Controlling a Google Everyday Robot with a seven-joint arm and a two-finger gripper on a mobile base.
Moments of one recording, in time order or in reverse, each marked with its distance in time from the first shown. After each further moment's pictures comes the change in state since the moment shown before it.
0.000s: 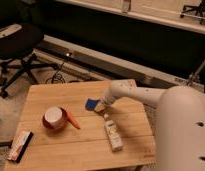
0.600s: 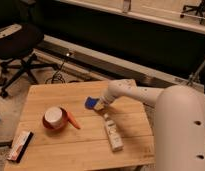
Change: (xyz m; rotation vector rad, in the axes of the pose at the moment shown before) arm 0.007 0.001 0.005 0.005 -0.010 -0.023
